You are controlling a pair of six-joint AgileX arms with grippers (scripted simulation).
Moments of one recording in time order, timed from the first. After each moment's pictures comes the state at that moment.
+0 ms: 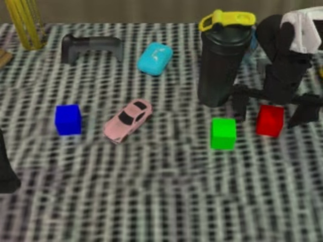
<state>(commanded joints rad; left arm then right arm) 0.00 0.00 0.00 0.00 0.00 0.00 0.25 2.31 1.69 -0.94 0.00 0.47</state>
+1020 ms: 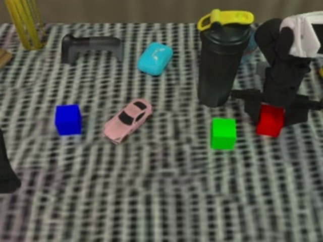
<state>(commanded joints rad) 0.00 0.00 0.00 0.00 0.00 0.00 0.25 2.33 1.65 -0.90 0.00 0.47</state>
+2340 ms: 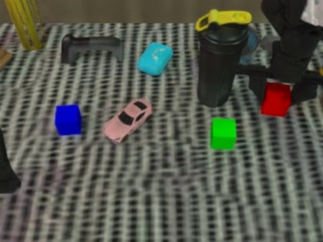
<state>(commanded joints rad) 0.00 0.00 0.00 0.00 0.00 0.00 0.26 2.22 1.81 -1.14 0.01 0.46</state>
